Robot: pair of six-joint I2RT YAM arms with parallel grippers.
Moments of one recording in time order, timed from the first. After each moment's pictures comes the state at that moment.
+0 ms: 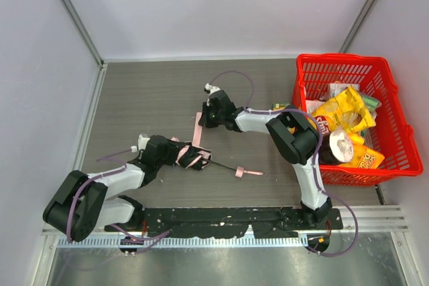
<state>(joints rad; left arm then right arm) -0.47 1.24 0.27 0.25 -0.17 -1.54 0.70 2.14 1.35 0.14 -0.13 0.50</state>
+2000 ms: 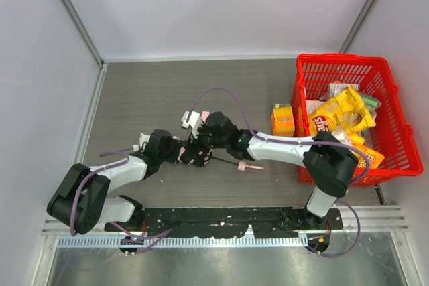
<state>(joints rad) -0.47 1.31 0.38 0.10 -0.14 -1.62 0.95 1.67 1.04 0.17 -0.23 -0.10</state>
